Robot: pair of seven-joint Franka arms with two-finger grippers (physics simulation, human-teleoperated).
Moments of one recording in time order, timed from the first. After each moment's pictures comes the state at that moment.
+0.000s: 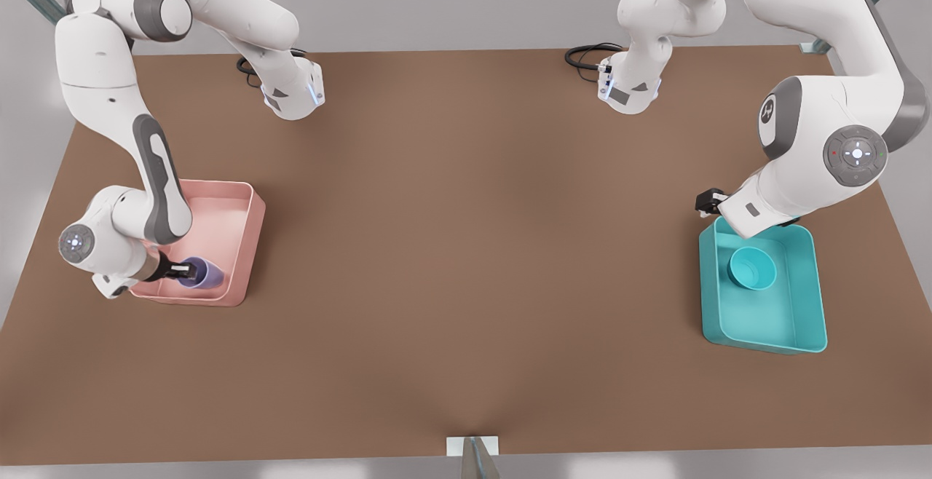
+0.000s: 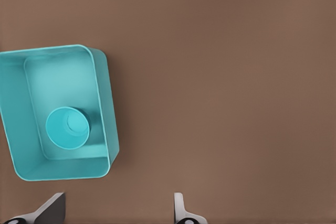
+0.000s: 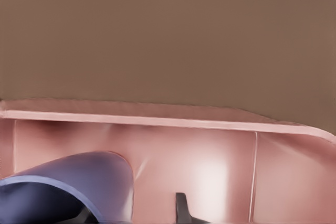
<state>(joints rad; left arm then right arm) -0.11 0.25 0.01 -1.37 0.09 1.45 0.16 -0.43 0.50 0.14 -1.90 -0.13 2.31 -0.20</state>
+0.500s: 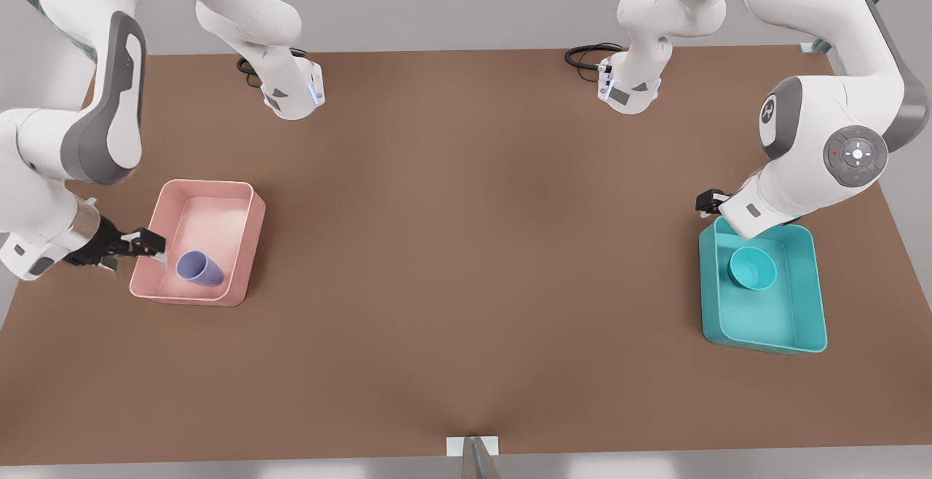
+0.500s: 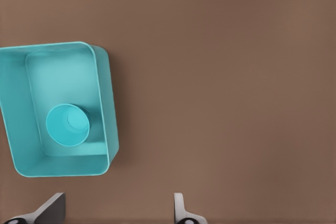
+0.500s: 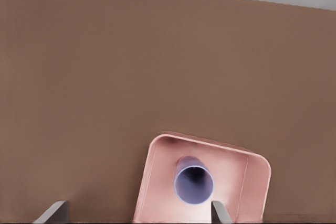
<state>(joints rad) -0.11 0.25 0.01 -1.37 0.09 1.44 0.14 -0.24 0.23 0.15 -1.46 -0.01 1.70 -0.24</state>
